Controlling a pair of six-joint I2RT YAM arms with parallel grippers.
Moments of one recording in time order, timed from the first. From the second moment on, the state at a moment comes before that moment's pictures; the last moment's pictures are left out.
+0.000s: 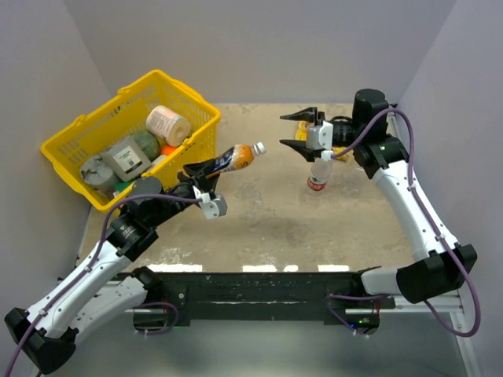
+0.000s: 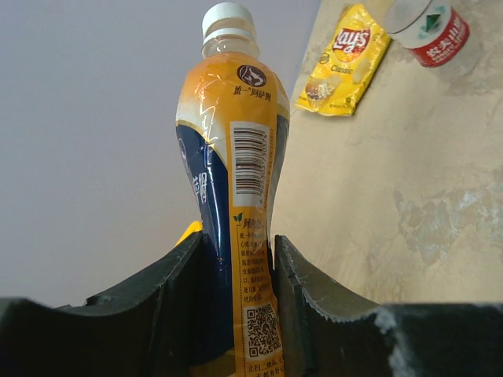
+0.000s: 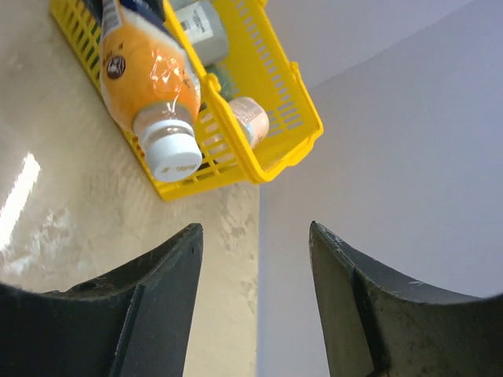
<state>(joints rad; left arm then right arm) -0.63 0.75 0.76 -0.06 0.22 0.96 0.28 1.34 1.43 -0.32 -1.12 -1.09</state>
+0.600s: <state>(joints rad) -0.63 0.78 0.79 -0.10 0.35 1.05 0.35 1.38 1.49 -0.96 -1.16 -1.94</state>
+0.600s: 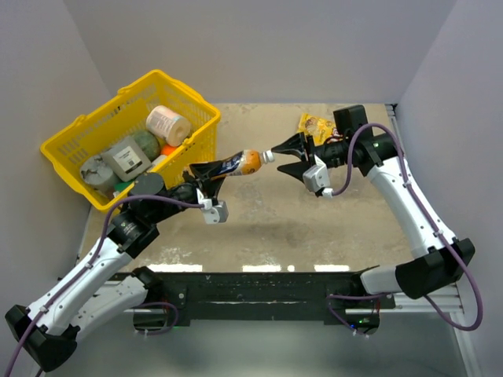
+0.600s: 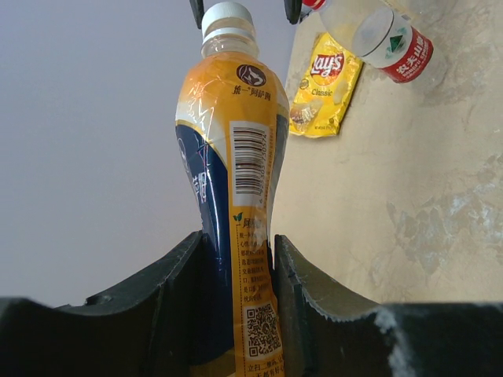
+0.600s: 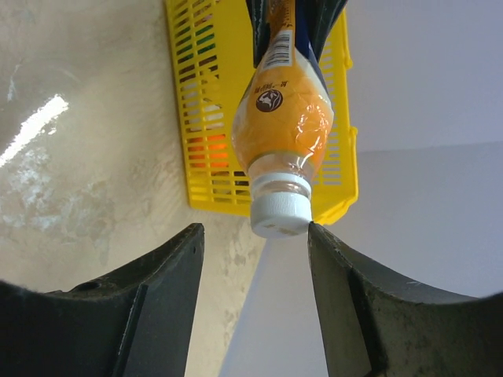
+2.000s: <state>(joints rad) -0.63 0.78 0.79 -0.07 0.39 1.09 0.40 1.28 1.38 -0.68 -1.16 -1.81</state>
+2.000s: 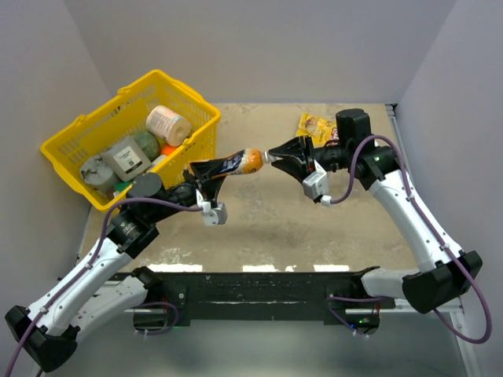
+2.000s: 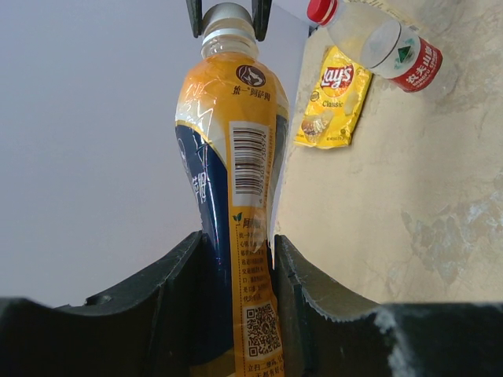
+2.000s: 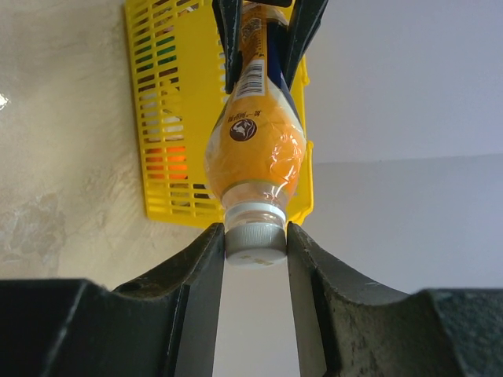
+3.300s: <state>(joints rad) -0.62 0.83 0.75 0.10 0.32 1.37 0.45 1.44 1.67 -0.77 -0.98 -1.25</state>
